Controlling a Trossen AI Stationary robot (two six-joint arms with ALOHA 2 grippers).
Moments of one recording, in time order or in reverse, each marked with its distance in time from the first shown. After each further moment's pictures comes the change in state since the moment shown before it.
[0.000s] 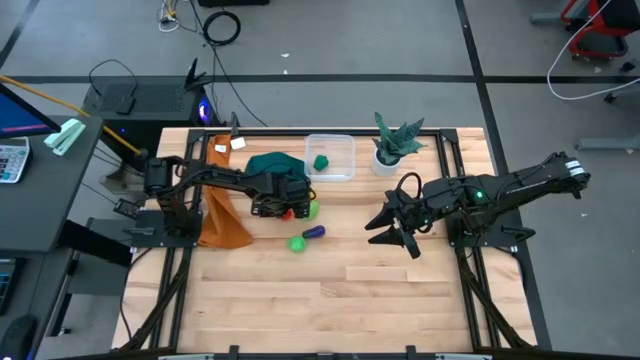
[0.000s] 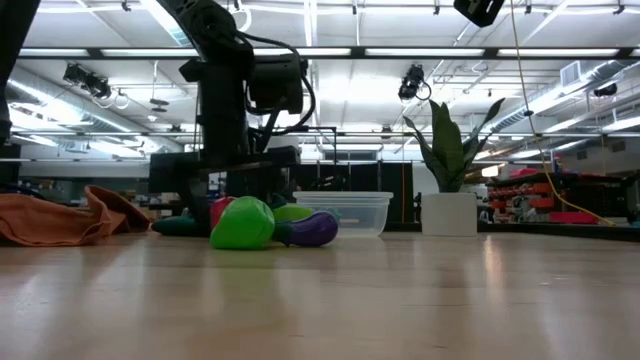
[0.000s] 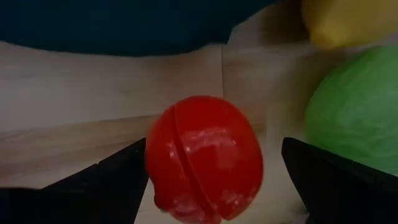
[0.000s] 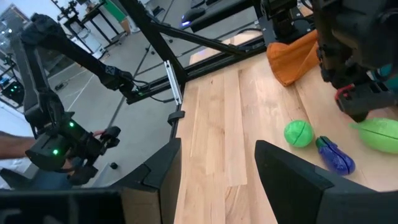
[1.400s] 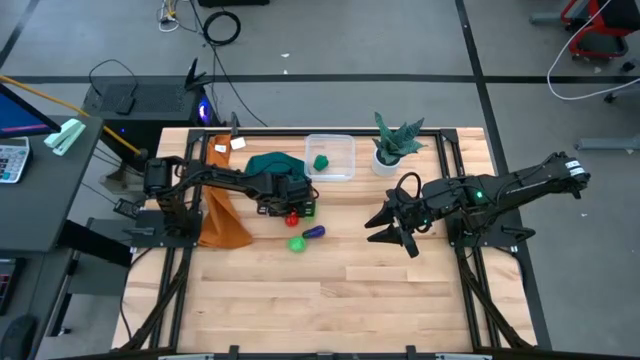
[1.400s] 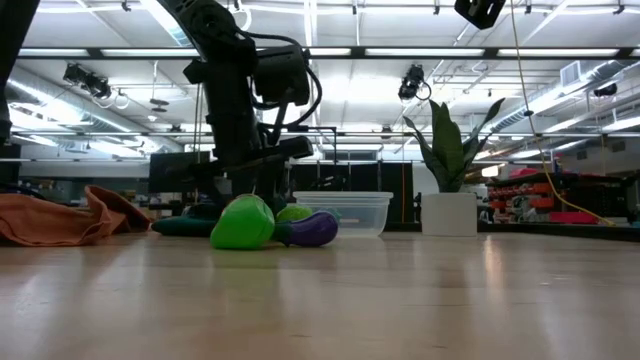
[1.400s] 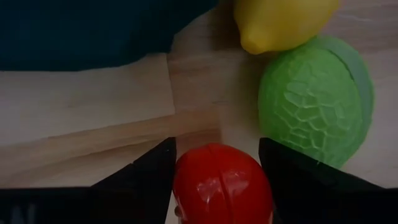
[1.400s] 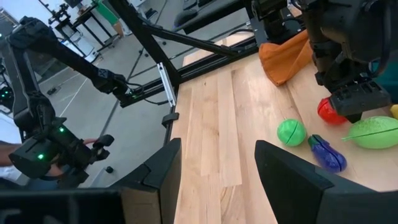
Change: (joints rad) left arm -0.005 -0.002 0.001 0.101 0.002 0.035; right arm 0.000 0.000 0.000 -0.007 0.030 0.014
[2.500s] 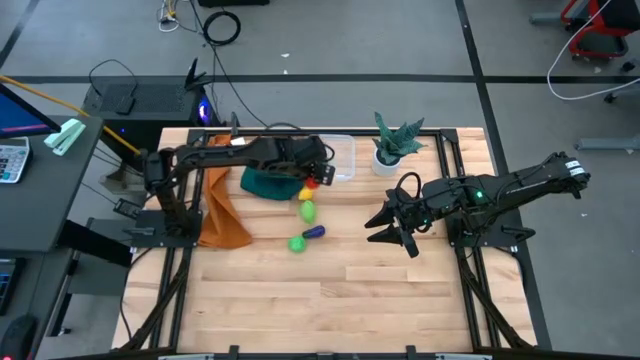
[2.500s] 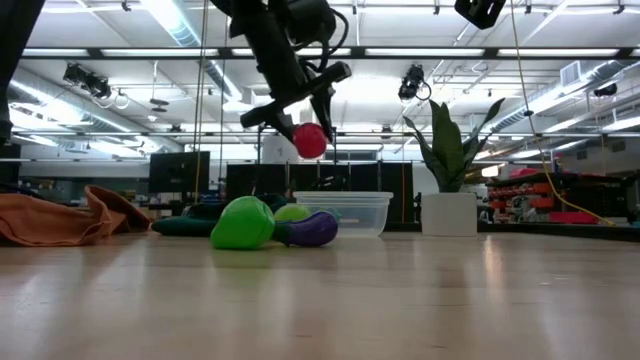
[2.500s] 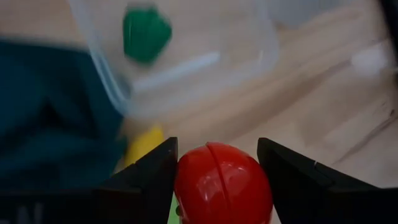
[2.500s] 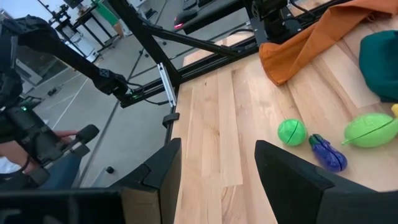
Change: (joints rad) left arm 0.129 -0.004 0.389 -0.116 -0.090 0.400; right arm 0.000 0.000 0.001 -0.001 0.000 0.006
